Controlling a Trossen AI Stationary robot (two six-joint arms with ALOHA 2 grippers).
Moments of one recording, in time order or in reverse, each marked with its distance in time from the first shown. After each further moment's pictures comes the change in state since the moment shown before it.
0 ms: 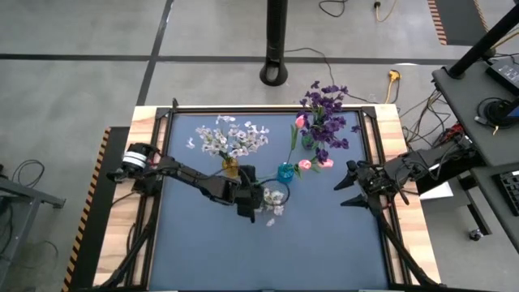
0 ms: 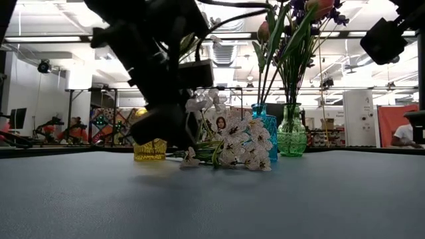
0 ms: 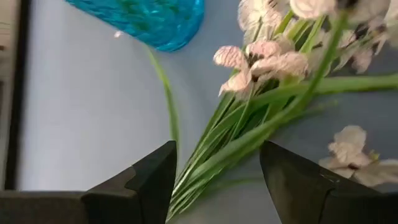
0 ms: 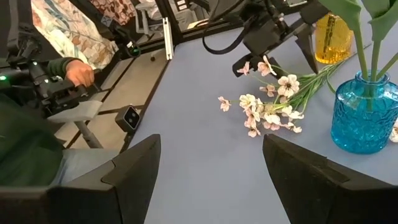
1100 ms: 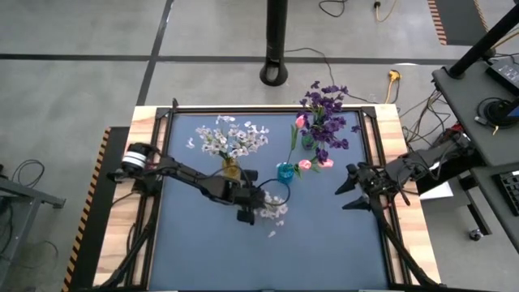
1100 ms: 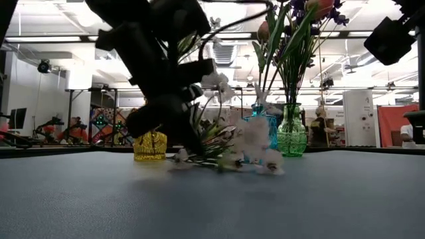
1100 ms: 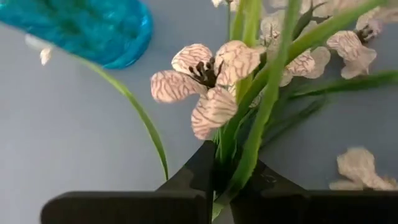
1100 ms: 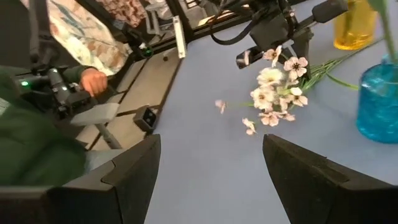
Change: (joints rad) left arm 0.015 -0.001 -0.004 0.045 0.206 -0.006; right arm 0.031 0.001 -0.001 0.008 -0.019 0.085
